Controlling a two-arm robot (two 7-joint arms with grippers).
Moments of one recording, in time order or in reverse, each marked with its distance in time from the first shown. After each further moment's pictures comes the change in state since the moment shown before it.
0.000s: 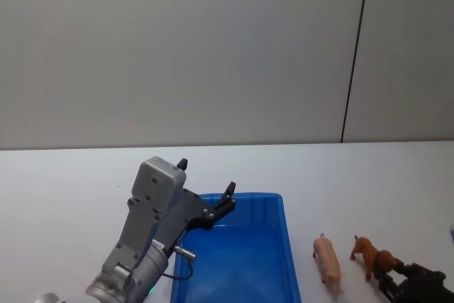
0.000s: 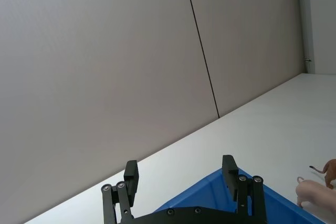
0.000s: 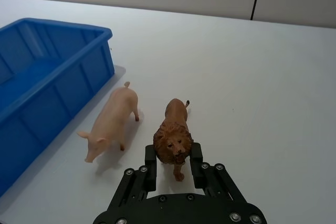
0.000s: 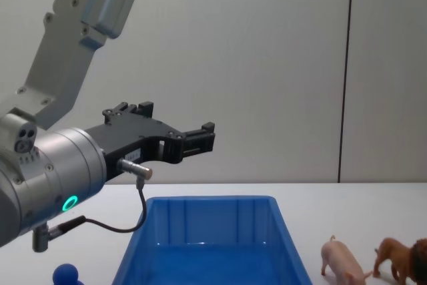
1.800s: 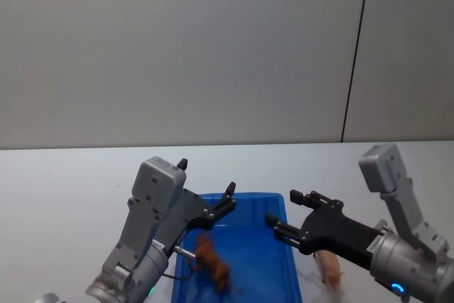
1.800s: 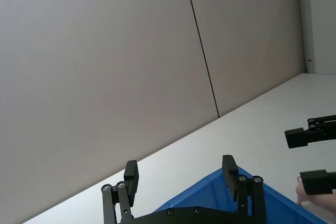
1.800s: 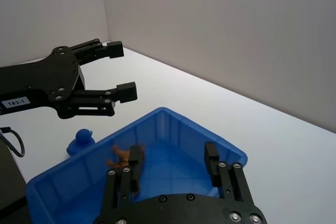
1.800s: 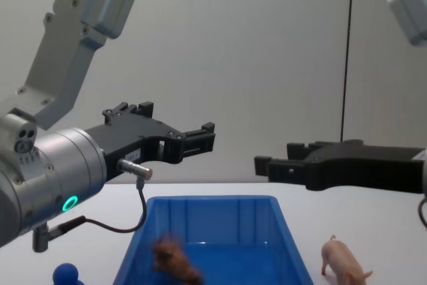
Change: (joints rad) left arm 0.000 0.000 0.000 0.000 0.000 0.000 0.000; right arm 0.248 -0.146 -0.107 -0.005 -0.126 0.017 0.295
